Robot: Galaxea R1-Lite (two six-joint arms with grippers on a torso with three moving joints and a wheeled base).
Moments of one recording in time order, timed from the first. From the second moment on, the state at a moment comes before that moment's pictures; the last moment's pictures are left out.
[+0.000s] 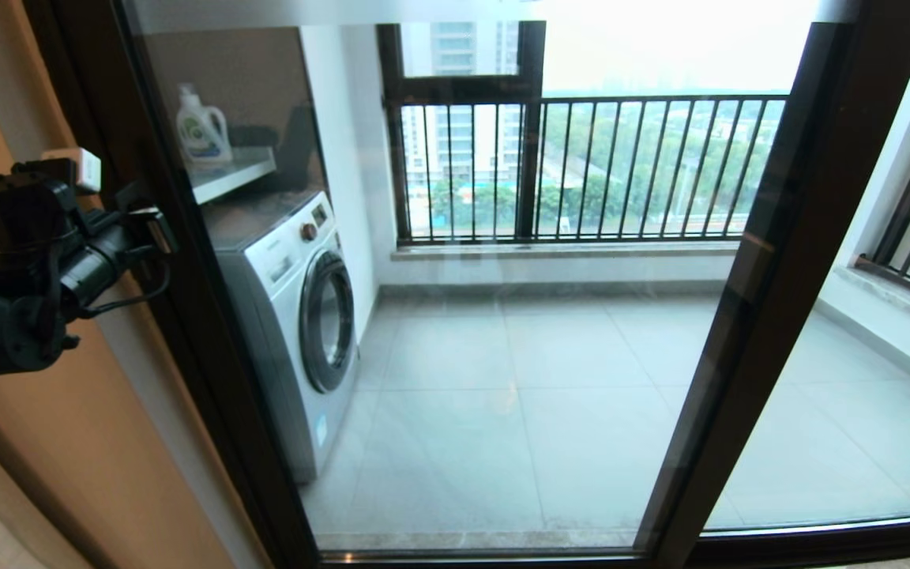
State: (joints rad) left arm 0.23 1.96 -1.15 -0.90 0.02 -0.03; right arm 0.00 0.00 0.00 -0.02 0.05 -0.09
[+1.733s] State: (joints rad) left arm 0.29 1.72 -0.87 -0.90 -0.26 -0.03; right arm 0.00 0.00 0.00 -0.02 0.05 -0.09
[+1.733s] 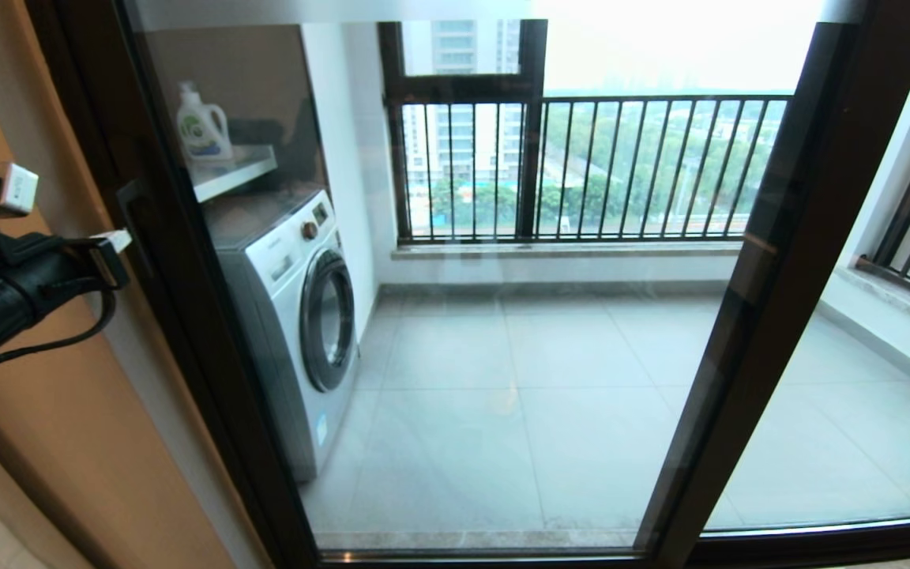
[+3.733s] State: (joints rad) left arm 0.17 1.92 -1.02 -0.97 -0.26 0.01; right arm 0.00 0.00 0.00 -0.02 0.05 -0.09
